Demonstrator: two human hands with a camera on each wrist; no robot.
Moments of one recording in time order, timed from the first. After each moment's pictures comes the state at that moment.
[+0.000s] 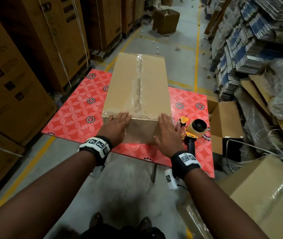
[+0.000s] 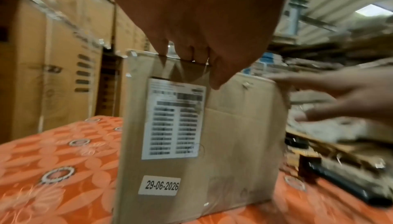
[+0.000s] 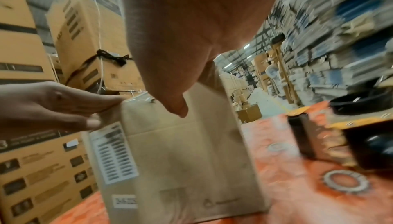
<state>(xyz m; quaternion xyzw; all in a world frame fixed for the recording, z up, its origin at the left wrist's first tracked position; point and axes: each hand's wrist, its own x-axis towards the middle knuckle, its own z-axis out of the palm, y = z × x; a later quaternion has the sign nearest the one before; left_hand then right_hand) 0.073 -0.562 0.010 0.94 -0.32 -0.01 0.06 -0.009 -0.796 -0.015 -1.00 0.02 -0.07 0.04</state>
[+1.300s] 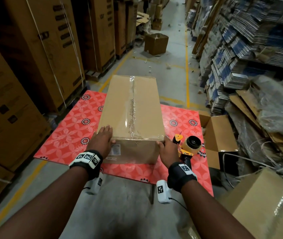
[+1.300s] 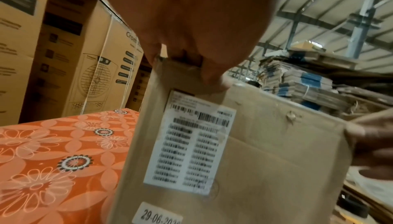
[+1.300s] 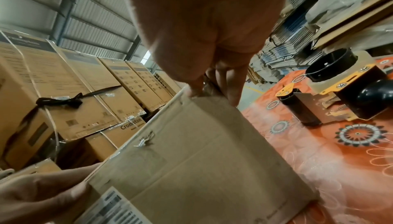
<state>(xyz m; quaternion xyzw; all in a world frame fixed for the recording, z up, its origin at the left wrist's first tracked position) 0.114 -0.547 0.016 0.97 -0.20 -0.03 0.14 0.016 -0.812 -0.008 -0.89 0.19 -0.11 0.40</state>
